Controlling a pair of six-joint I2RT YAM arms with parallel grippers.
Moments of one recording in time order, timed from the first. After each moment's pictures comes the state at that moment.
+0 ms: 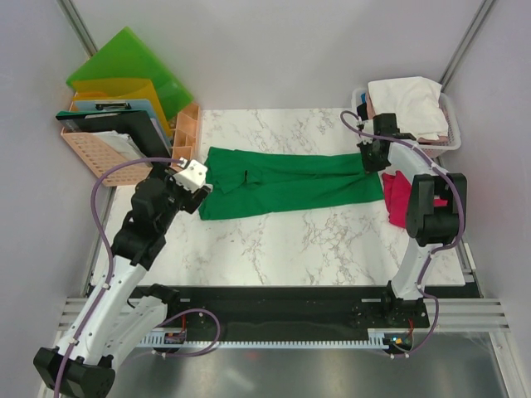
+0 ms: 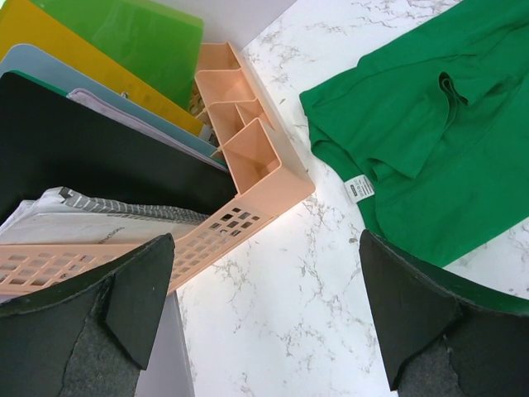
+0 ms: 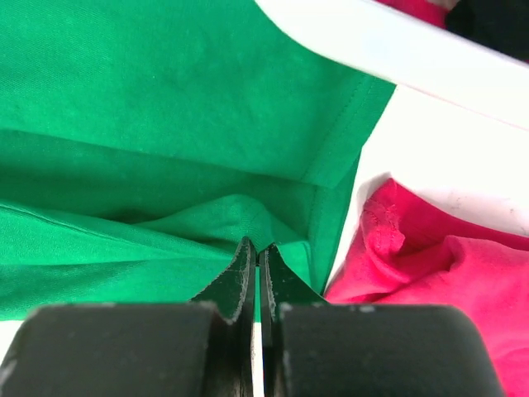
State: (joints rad) left arm -0.32 0.75 0.76 -0.27 -0.15 0.57; right arm 0.02 1.92 1.46 -0.58 -0.02 -0.18
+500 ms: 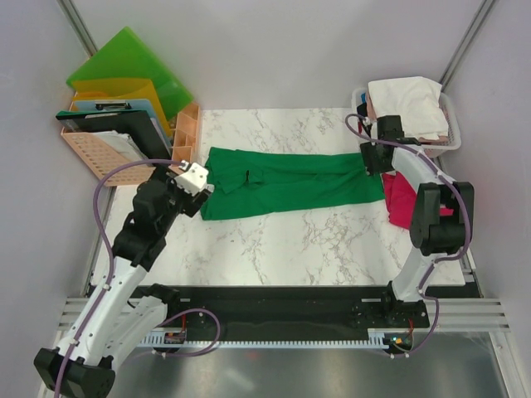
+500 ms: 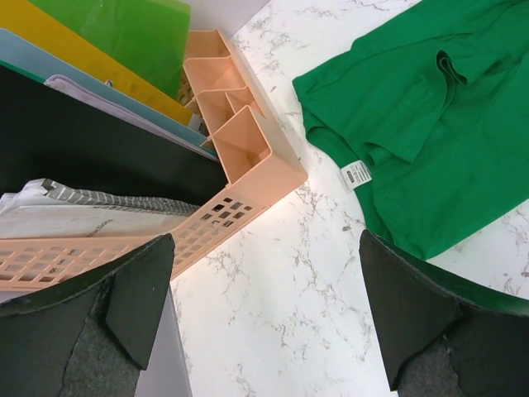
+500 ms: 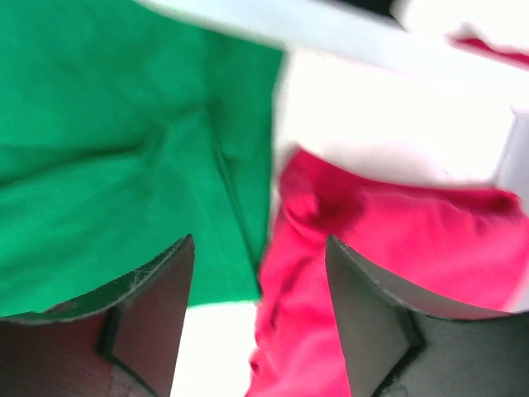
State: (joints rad) left arm -0.32 0.74 0.75 -0.30 -0.15 0.57; right arm 0.02 1.86 1.41 -0.54 0.18 -0.19
